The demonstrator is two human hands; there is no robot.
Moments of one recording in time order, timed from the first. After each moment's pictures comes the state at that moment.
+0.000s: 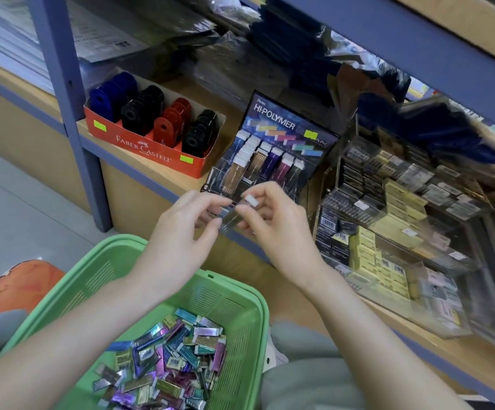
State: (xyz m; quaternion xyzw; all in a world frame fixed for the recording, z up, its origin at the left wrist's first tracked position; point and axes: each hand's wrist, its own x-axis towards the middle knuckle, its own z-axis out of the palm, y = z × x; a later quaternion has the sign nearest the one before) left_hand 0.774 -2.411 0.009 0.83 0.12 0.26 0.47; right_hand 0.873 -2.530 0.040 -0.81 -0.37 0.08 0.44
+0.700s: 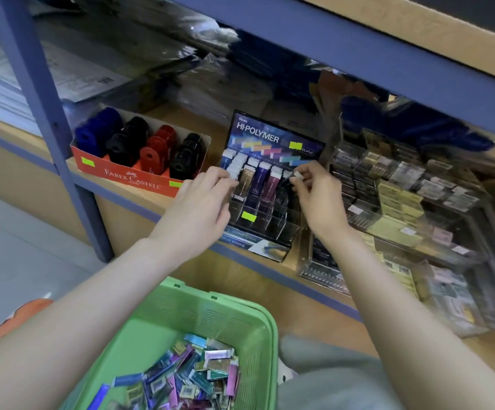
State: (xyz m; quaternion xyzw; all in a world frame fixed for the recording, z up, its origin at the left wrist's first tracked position) left_hand 0.836 -2.391 0.031 0.96 0.07 0.19 0.22; right_hand 0.984 -2.549 0.038 -0.87 -0.31 -0.13 0.35
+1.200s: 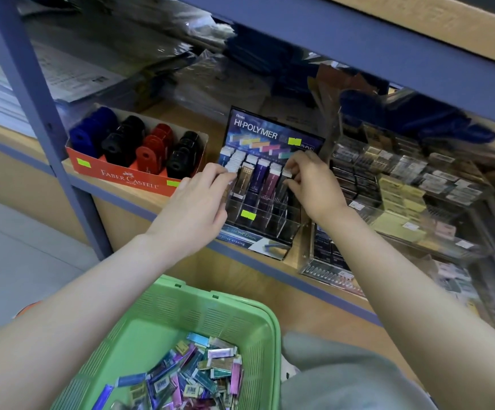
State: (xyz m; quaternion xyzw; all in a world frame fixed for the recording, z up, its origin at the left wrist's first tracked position) left_hand 0.843 -2.387 0.031 0.96 0.04 0.19 0.18; right_hand 1.002 -2.542 0.045 -0.91 -0.36 -0.11 0.17
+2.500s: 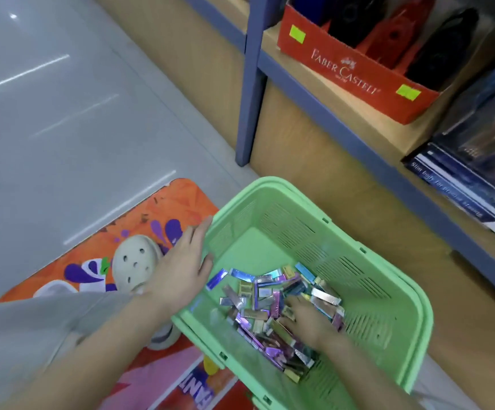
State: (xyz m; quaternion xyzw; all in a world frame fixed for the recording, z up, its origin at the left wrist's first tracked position) left_hand 0.612 -2.329 -0.165 0.87 0.39 0.02 0.31; right_hand 0.788 -2.527 -0.250 -0.80 -0.41 0.43 -0.03
